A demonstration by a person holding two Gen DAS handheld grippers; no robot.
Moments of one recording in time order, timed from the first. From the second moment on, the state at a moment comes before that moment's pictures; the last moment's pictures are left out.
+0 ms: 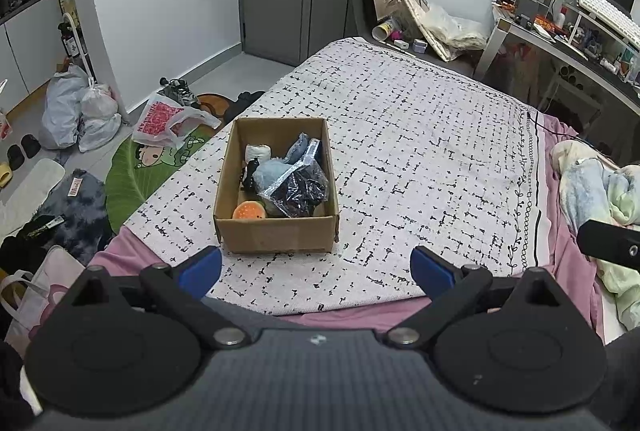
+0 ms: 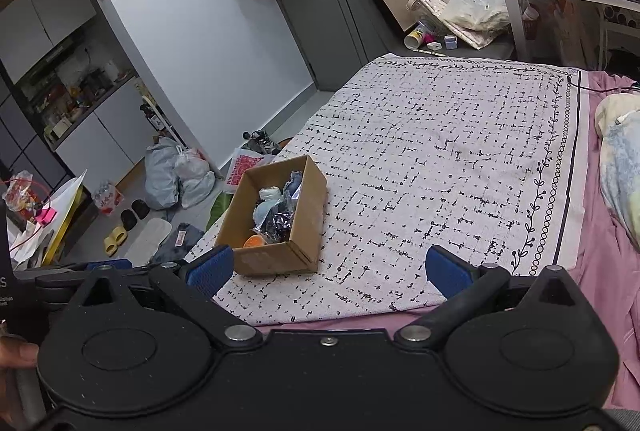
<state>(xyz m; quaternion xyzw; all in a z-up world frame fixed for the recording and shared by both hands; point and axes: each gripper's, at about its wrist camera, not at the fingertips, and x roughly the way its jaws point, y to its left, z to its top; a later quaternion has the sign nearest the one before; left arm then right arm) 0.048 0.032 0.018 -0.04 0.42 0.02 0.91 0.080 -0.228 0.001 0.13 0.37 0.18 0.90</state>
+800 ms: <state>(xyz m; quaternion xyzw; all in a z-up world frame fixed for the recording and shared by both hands) 0.052 0.025 0.019 -0.06 0.40 0.00 0.91 0.083 -0.234 -0.005 0.14 0.37 0.18 0.90</state>
